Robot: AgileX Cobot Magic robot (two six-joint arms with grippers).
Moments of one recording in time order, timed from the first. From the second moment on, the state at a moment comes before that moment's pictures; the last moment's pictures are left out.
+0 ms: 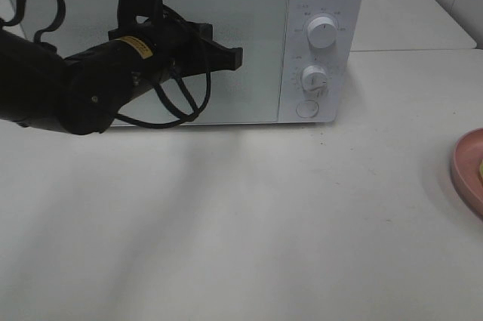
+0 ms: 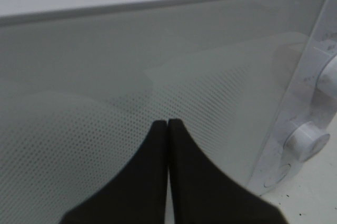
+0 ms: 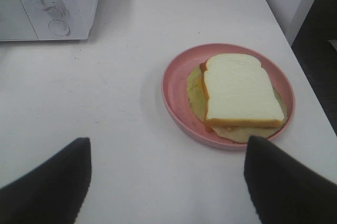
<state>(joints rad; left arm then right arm) -0.68 1.90 -0.95 -0.31 -0.65 0.13 0.04 0.00 -0.50 -0.11 1.05 0.08</state>
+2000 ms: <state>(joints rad) 0.01 1.27 -0.86 -0.17 0.96 0.14 0.04 0.00 -0.50 -0.11 1.05 0.08</state>
